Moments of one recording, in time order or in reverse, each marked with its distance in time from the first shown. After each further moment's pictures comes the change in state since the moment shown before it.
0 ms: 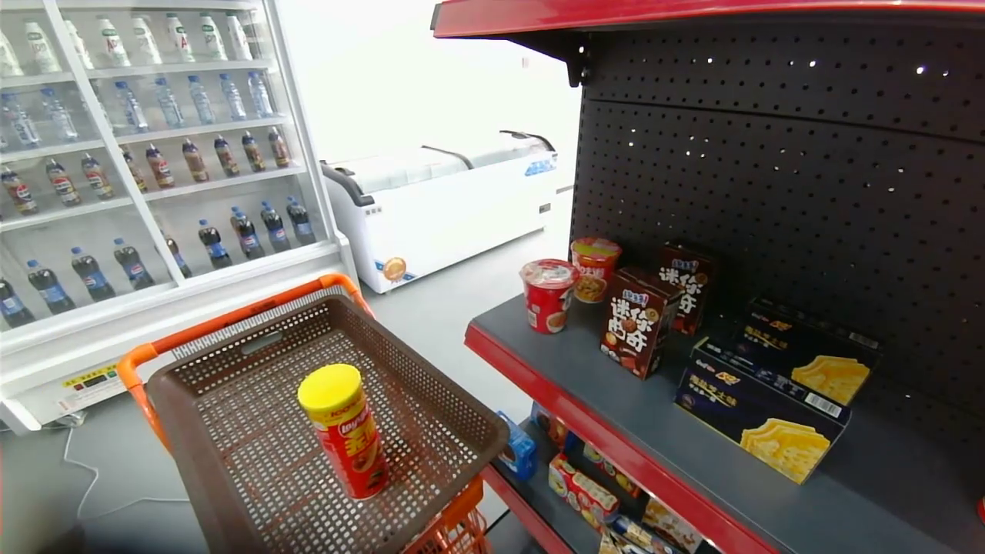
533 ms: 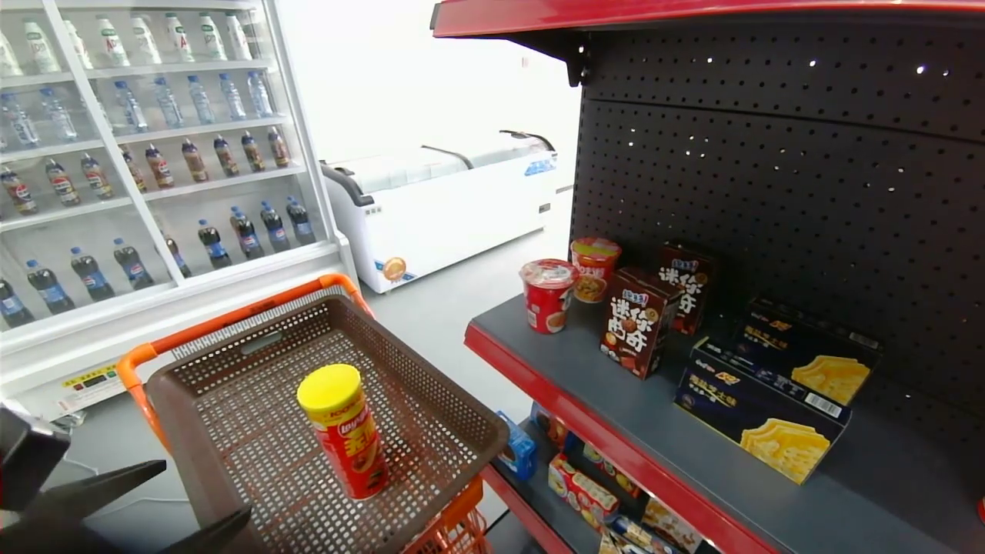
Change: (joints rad) left arm 0.019 0.441 0.234 -0.452 -0.199 0.006; right arm 0.000 0.000 0.000 0.000 0.000 0.000
